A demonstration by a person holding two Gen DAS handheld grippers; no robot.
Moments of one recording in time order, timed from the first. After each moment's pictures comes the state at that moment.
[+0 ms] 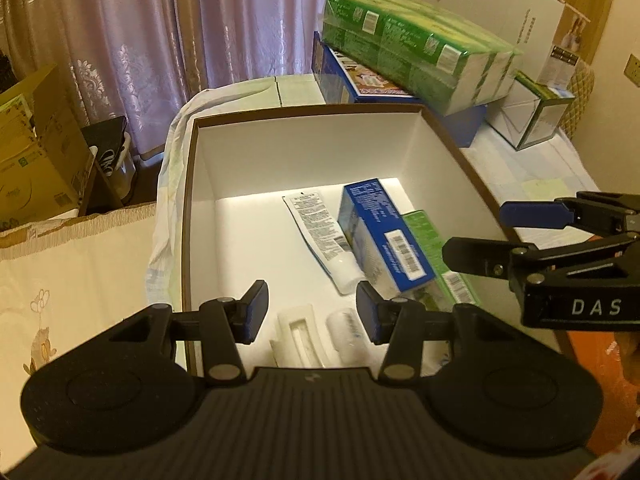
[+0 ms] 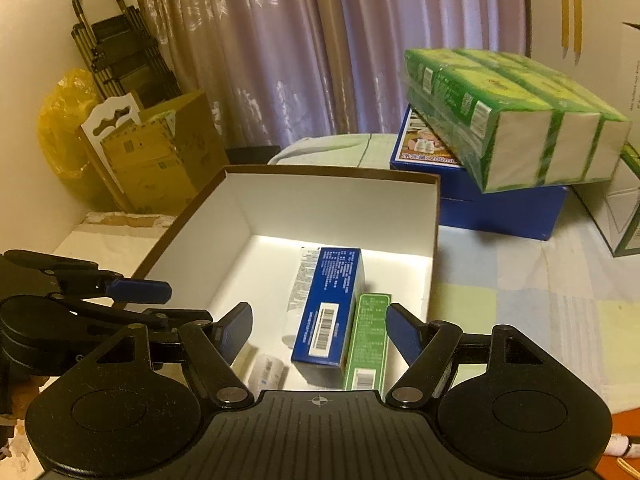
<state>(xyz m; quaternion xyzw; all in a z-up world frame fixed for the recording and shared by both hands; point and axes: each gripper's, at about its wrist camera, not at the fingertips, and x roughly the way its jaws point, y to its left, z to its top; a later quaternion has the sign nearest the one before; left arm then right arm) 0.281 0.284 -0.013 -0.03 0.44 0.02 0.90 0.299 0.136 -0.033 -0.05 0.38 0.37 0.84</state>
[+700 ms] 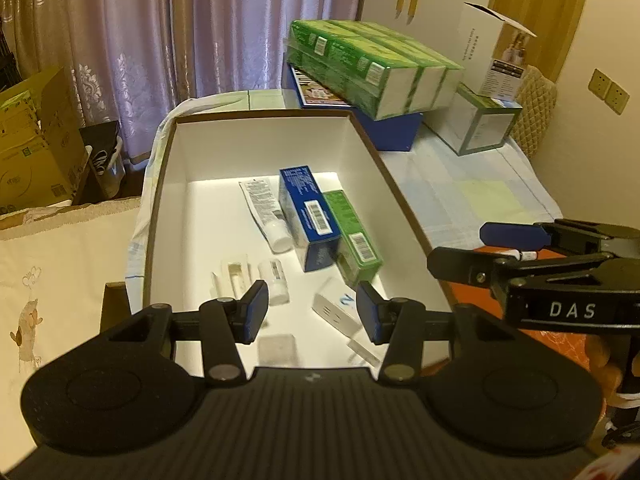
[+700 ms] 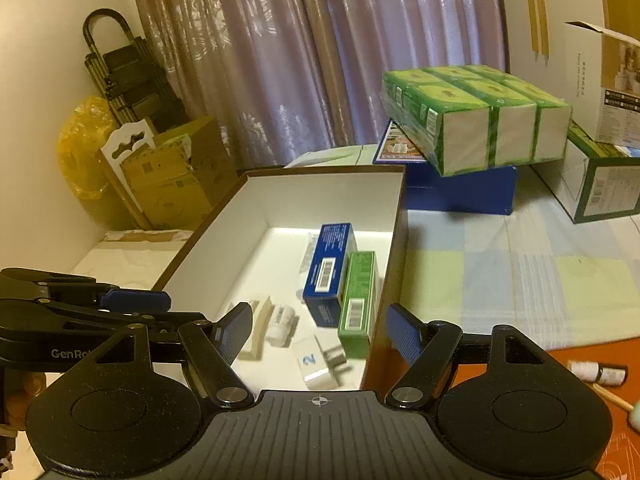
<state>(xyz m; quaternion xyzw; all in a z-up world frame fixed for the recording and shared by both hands) 0.192 0.221 0.027 -0.06 0.41 0.01 0.91 0.227 0.057 -0.002 -0.01 0.36 0.38 0.85</state>
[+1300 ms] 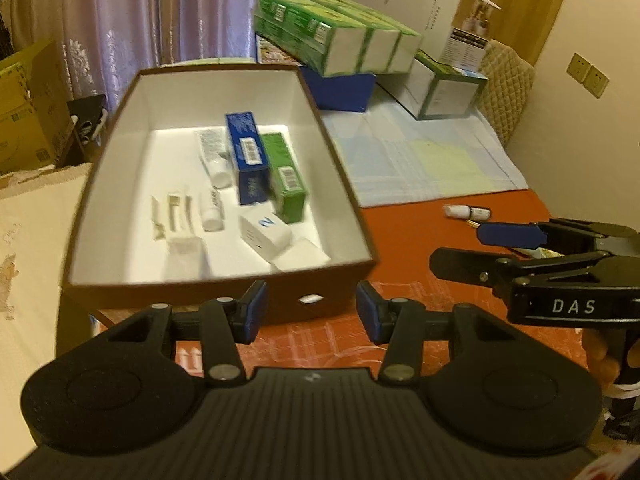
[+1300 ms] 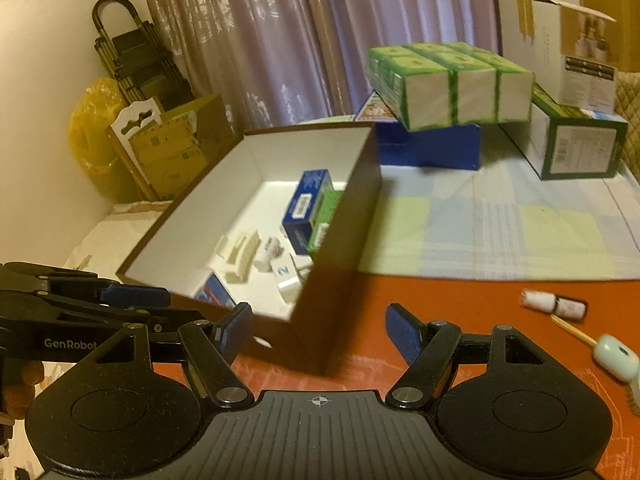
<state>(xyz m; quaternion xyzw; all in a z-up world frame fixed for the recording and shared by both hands) 0.139 0.144 0.010 -0.08 0.43 0.00 0.90 0.184 -0.031 -0.014 -0.03 0.39 0.38 0.84</state>
